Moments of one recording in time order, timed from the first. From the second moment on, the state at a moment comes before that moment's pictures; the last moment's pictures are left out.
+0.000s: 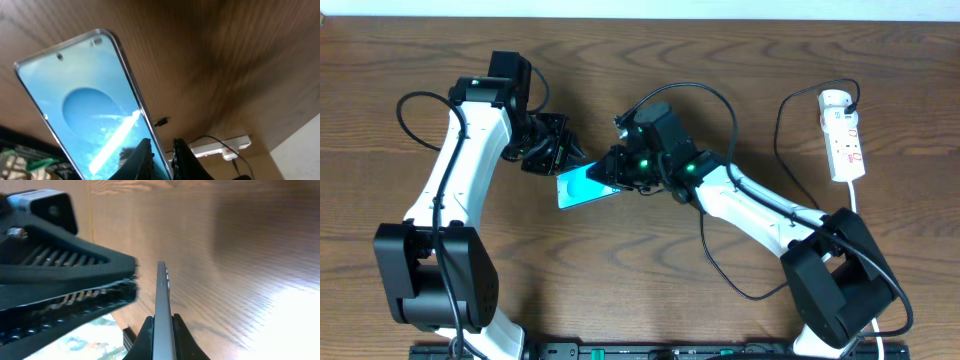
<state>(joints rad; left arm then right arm) -0.06 1.79 1.48 -1.17 0.52 -1.36 0.66 1.85 1.19 -0.06 -0.64 0.92</state>
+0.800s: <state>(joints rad) -0.06 1.79 1.48 -0.83 0.83 -0.81 0.37 1.85 1.19 0.14 -0.73 1.31</state>
